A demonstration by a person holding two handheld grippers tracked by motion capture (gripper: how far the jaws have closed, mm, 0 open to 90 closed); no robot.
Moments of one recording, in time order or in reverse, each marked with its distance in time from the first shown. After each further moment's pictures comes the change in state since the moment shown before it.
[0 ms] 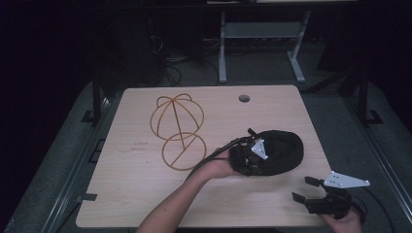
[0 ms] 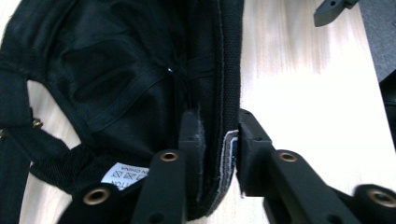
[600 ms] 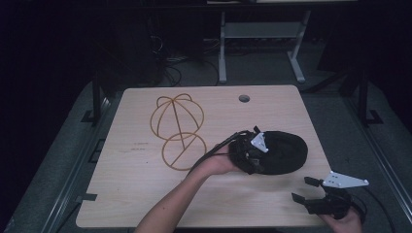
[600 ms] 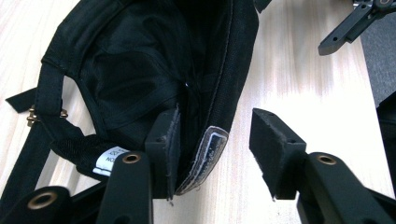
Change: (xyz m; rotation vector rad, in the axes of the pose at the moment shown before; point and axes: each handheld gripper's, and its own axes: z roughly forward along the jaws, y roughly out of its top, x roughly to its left) left arm 0.006 0.009 -0.014 -0.035 0.028 -0.033; right arm 0.002 0.002 0.000 0.016 0.002 -0.012
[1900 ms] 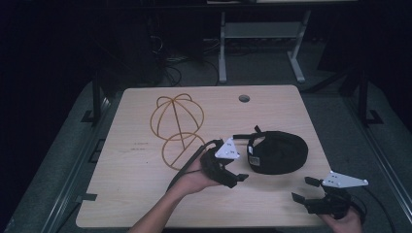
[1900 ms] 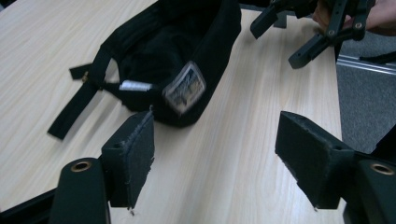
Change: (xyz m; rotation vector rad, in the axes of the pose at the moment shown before) left arm -0.038 -0.046 -0.058 -0.205 0.131 -0.130; right arm 0.000 0.000 0.000 0.010 -0.017 0.009
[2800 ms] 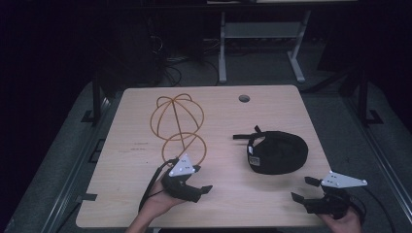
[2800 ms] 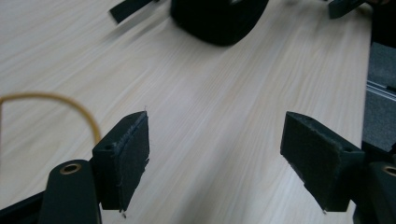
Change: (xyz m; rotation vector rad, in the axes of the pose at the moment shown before) left arm -0.005 -0.102 -0.052 -0.049 0.120 -0.200; right arm 0.002 0.001 0.001 0.003 -0.019 -0.005
